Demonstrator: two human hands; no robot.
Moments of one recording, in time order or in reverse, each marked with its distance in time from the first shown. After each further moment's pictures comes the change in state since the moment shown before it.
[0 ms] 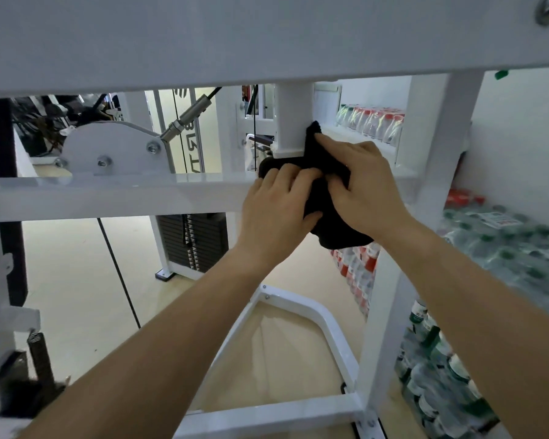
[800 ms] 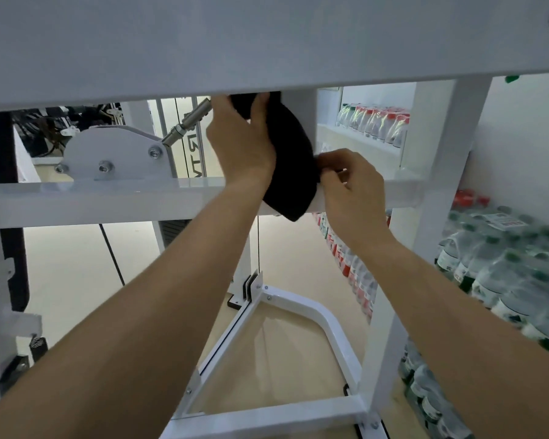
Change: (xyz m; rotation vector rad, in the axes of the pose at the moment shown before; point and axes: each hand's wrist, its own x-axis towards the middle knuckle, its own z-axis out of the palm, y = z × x) left_hand 0.087 -0.023 -0.039 -0.614 0.545 -0.667; right_hand -0.002 -0.034 0.019 0.349 0.172 0.294
